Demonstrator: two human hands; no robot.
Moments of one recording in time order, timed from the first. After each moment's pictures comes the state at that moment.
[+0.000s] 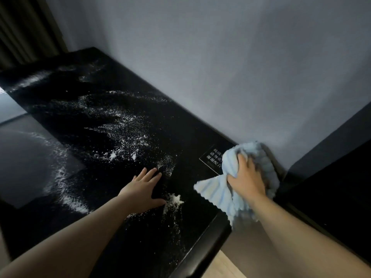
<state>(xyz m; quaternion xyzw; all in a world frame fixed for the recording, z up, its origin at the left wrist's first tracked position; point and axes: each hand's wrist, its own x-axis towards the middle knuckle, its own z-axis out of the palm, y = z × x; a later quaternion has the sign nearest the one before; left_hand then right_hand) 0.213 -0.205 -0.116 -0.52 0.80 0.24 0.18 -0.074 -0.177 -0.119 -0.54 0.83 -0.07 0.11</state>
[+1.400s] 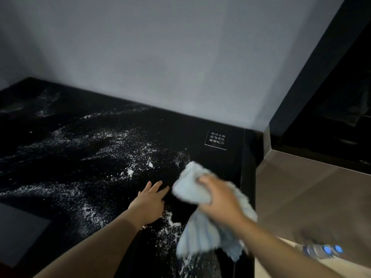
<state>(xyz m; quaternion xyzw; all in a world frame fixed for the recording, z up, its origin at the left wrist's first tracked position) 0.314 -0.229 -0.124 -0.36 0.88 0.21 0.22 0.146 -0.093 -0.110 -0.55 0.76 -0.31 0.15</state>
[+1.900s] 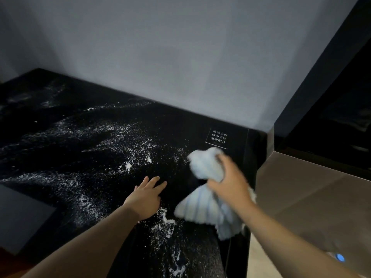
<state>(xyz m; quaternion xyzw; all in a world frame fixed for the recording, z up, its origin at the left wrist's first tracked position) 0.310 -0.223 -0.118 -0.39 0.87 0.24 0.20 0.108 -0.103 -0.089 -0.43 0.80 -0.36 0.18</state>
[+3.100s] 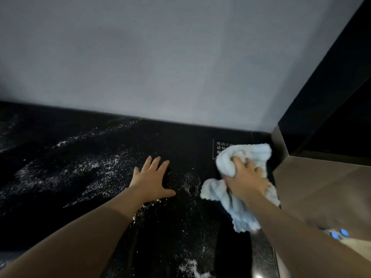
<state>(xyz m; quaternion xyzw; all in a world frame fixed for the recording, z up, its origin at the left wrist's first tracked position) 0.248 -0.373 -0.104 -0.30 0.93 0.12 0.20 0.071 -0.188 -0.118 -0.24 0.96 -0.02 0.15</state>
